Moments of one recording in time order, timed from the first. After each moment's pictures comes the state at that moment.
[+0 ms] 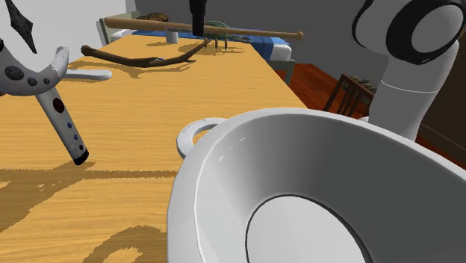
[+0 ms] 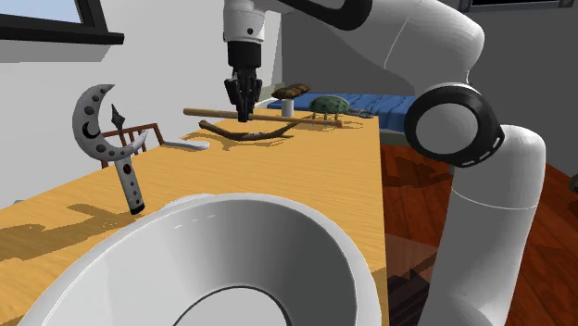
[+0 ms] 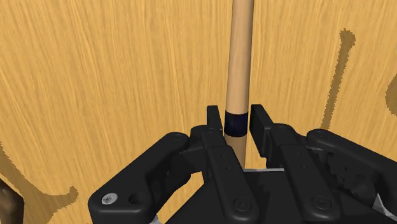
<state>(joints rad) 0.34 0.11 0.23 -1.07 0.05 1.19 -0.16</state>
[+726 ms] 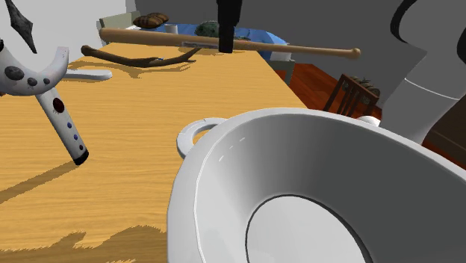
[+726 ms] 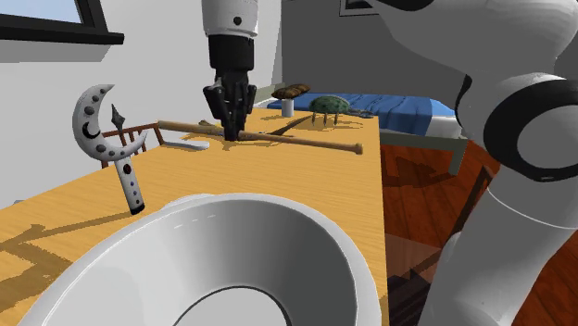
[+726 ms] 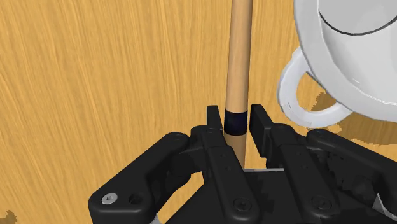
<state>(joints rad) 0.43 -0.14 0.33 -1.36 0.11 1.26 0.05</state>
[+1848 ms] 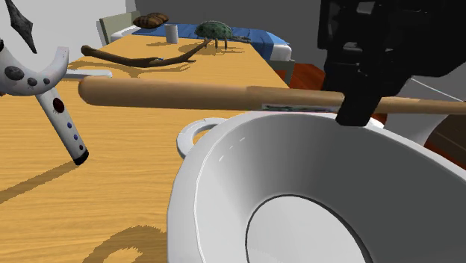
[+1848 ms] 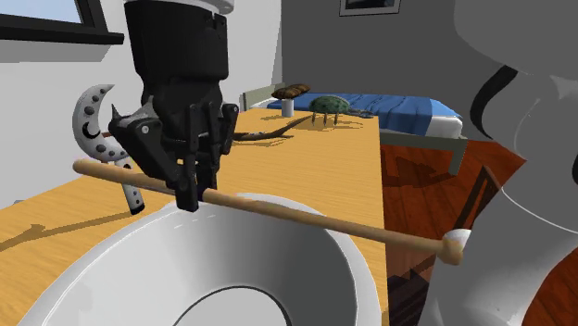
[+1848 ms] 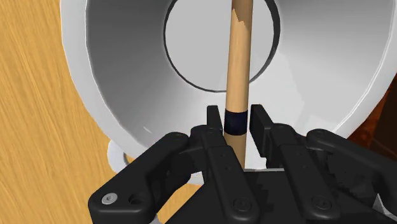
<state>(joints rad) 0.57 -0.23 0.59 -1.42 0.18 1.28 0.46</state>
